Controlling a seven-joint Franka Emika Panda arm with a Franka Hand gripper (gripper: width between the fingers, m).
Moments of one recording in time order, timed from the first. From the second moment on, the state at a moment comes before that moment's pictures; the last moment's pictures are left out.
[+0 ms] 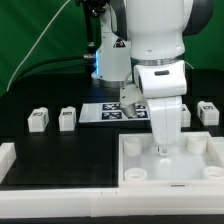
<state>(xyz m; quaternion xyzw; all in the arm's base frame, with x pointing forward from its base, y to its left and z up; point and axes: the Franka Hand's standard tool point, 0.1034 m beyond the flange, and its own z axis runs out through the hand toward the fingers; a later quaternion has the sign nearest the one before) 0.481 0.060 0.009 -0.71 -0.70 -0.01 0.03</state>
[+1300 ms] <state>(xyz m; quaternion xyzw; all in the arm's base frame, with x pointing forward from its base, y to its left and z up) 0.448 0.049 0.065 -0.82 -0.57 -0.01 0.00</state>
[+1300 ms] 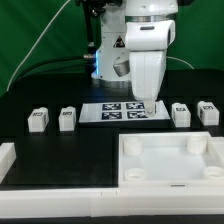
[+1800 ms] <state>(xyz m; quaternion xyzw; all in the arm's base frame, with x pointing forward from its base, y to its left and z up) 0.437 0.060 0.061 -0.96 -0.29 -0.01 0.02</state>
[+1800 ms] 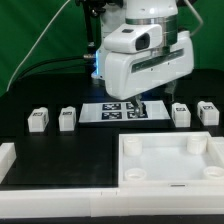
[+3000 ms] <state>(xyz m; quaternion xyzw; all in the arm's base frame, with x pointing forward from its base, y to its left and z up) 0.410 0.168 0.061 -1.00 -0.04 0.01 0.03</state>
